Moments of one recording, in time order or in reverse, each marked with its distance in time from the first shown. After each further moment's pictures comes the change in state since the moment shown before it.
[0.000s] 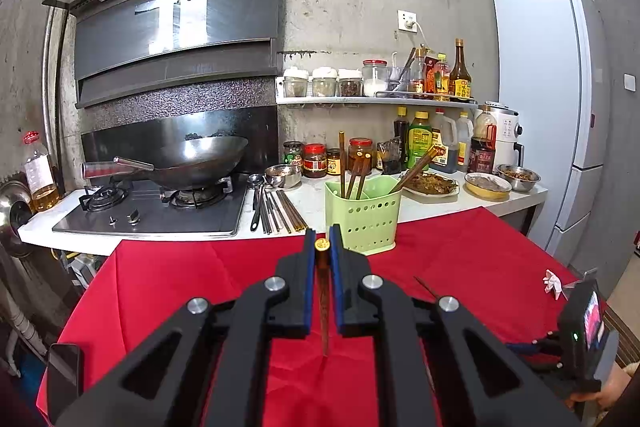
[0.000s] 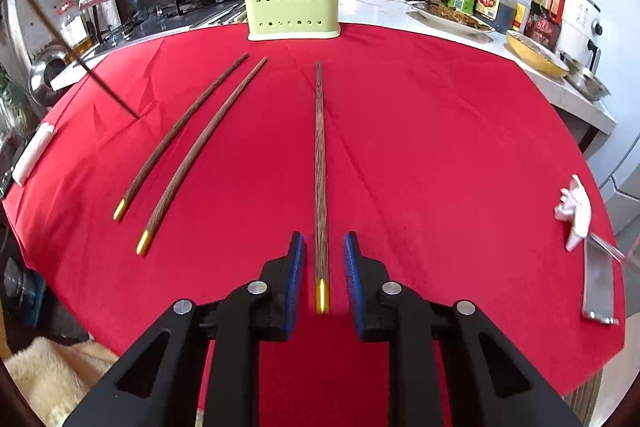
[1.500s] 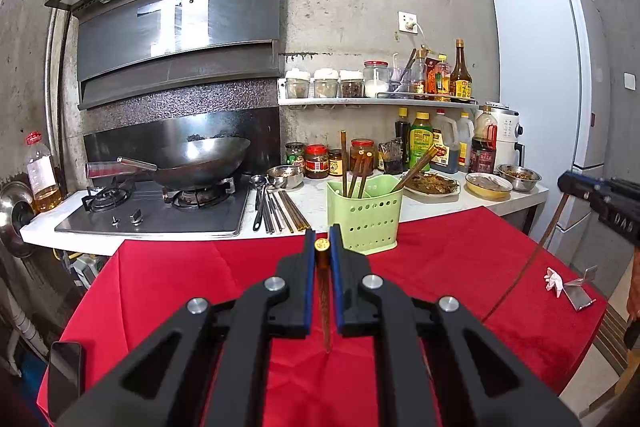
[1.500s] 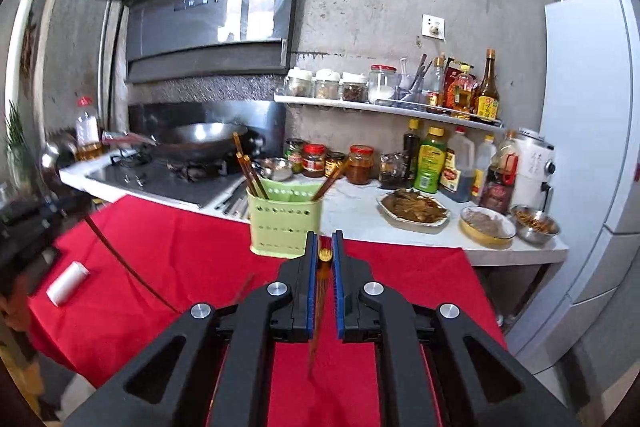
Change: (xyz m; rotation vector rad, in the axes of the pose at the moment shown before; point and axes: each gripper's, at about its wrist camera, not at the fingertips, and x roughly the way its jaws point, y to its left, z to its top) left arm -0.006 -0.002 -0.005 0.007 -0.009 0.010; right arm -0.156 0.002 0.096 -0.043 -0.532 -0.080
